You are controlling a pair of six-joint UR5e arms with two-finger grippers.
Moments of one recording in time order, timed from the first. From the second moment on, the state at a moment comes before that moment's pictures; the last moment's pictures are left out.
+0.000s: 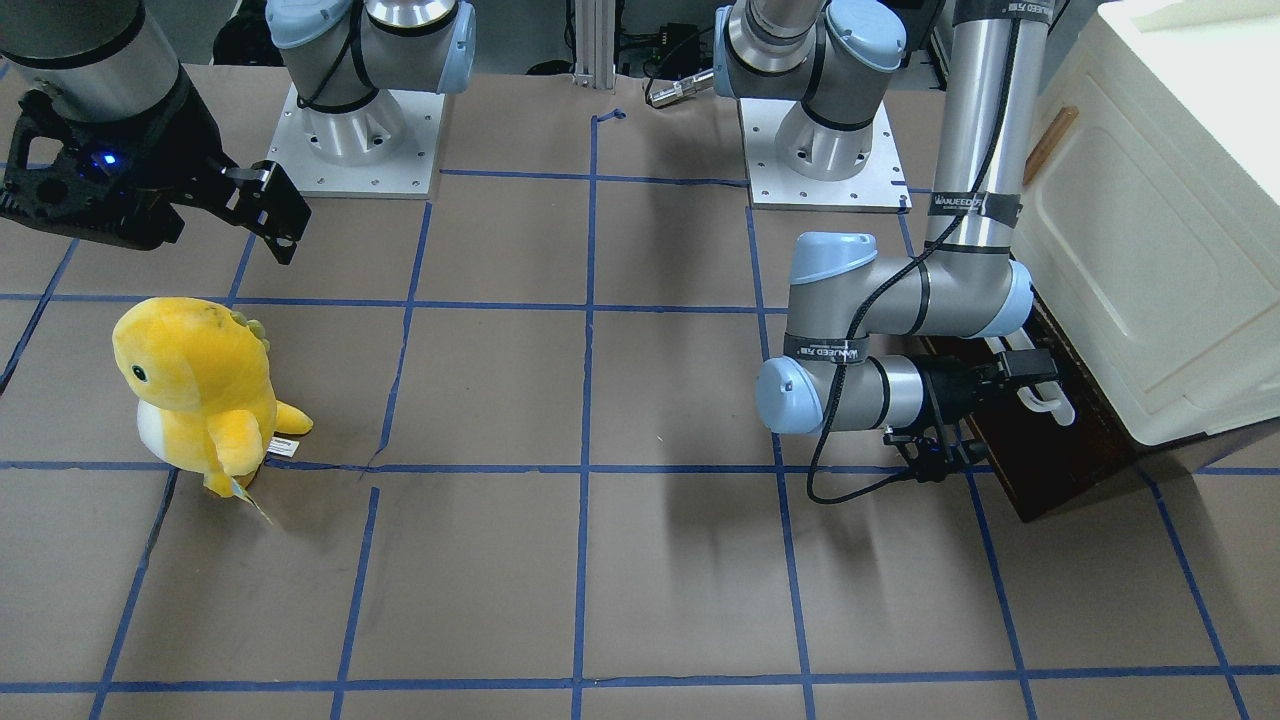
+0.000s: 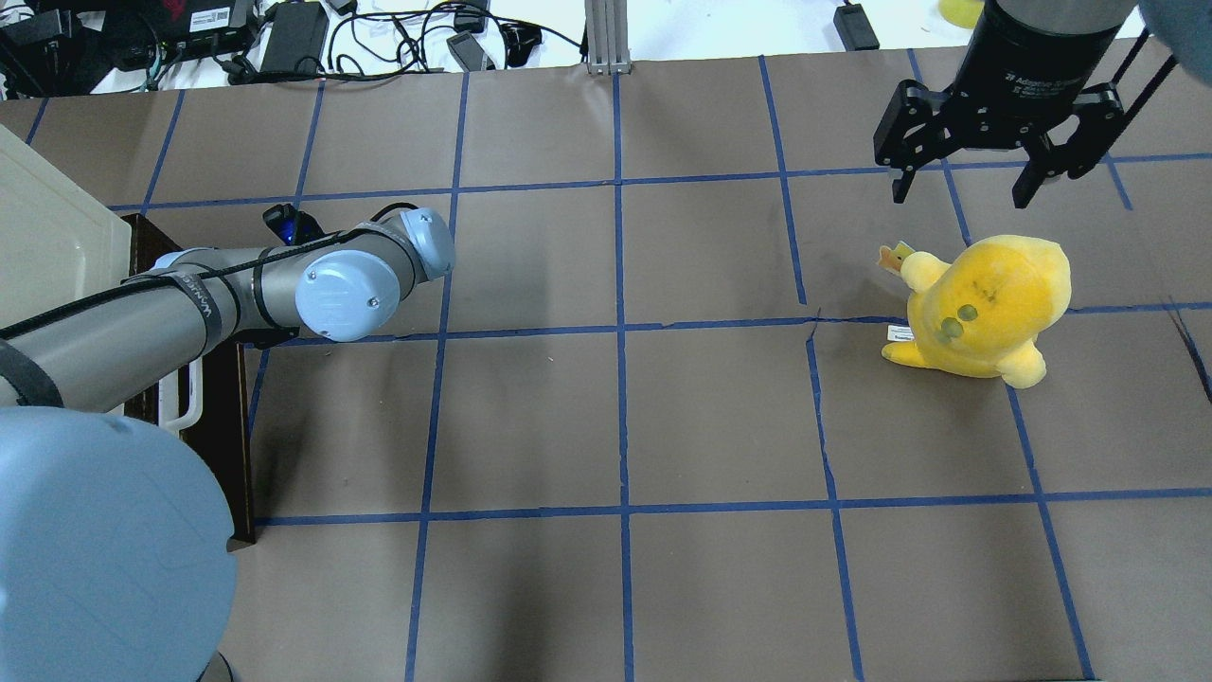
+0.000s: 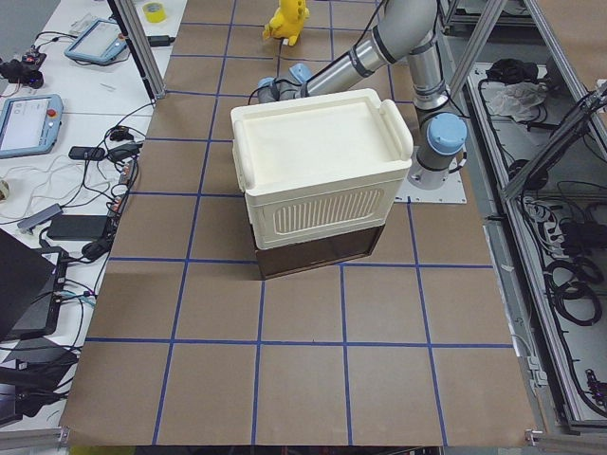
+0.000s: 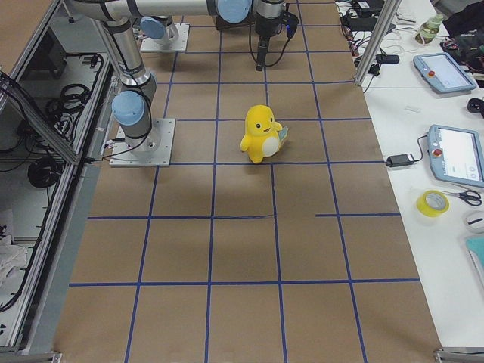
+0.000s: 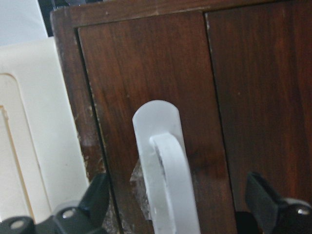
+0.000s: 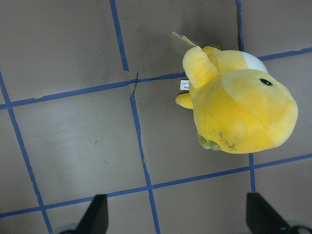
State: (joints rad) left arm -1.60 -2.06 -1.85 -1.51 2.89 -0.60; right arm 1.51 -1.53 1.48 -1.44 -1.63 0.11
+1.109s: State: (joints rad) left arm -1.64 -2.03 -1.87 -1.52 2.88 -0.67; right arm 1.51 -1.53 1.48 -1.44 -1.63 0.11
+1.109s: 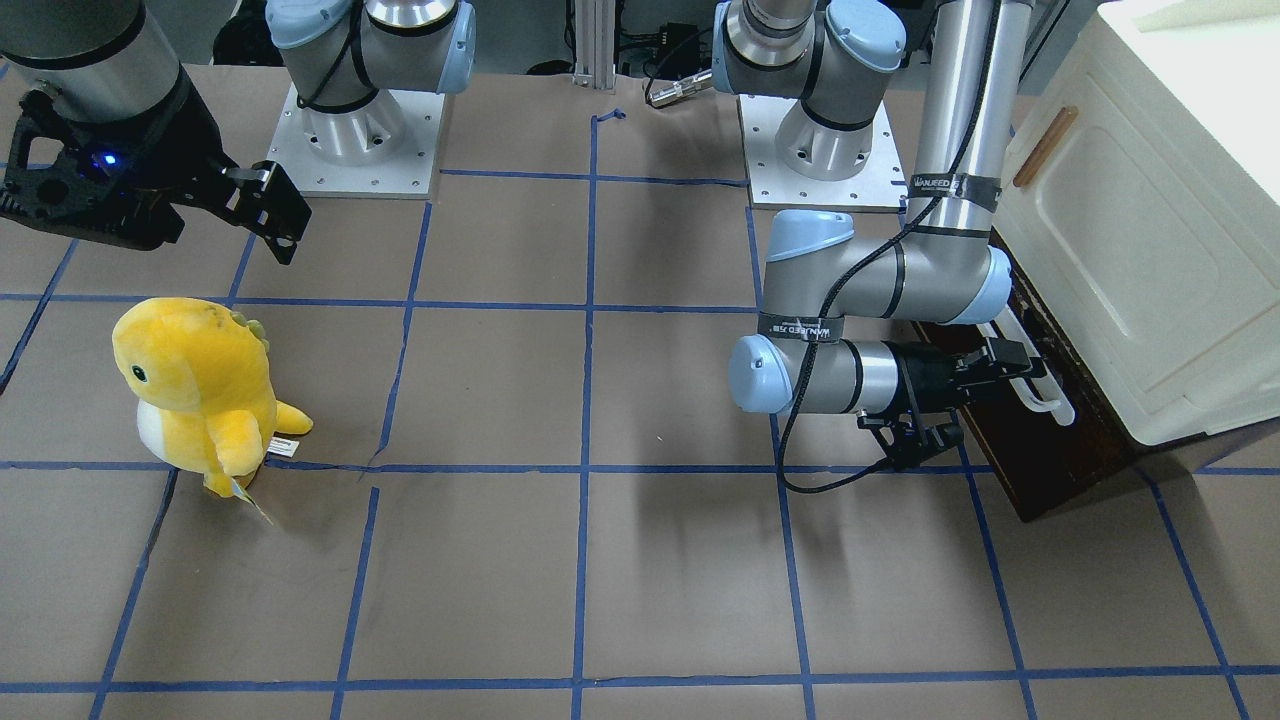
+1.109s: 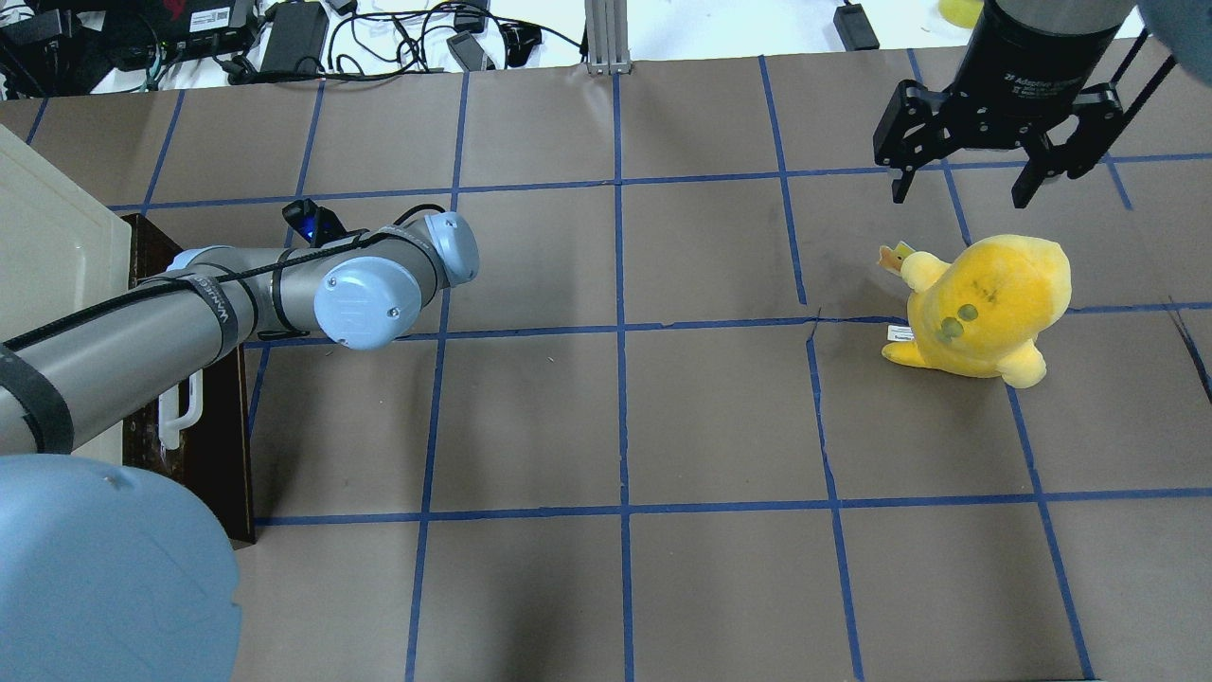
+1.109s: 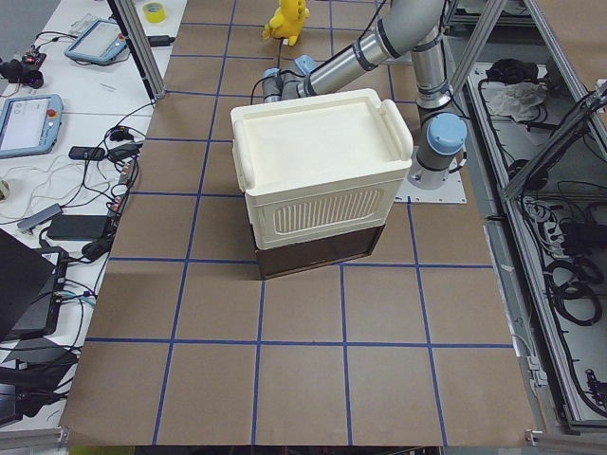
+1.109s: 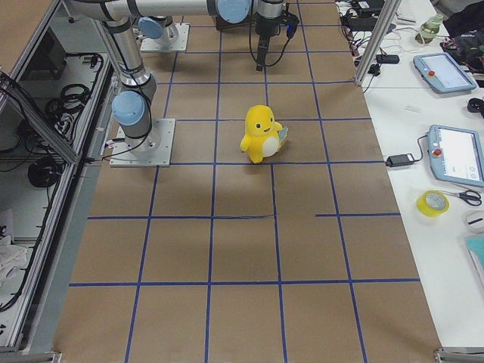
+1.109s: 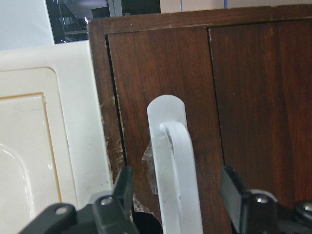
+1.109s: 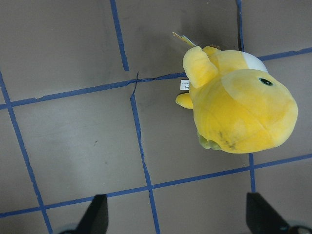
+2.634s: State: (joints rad) left arm -1.65 -2.02 -1.88 -1.66 2.84 -0.85; right arm 1.51 -1.53 1.48 -1.44 -1.63 0.11
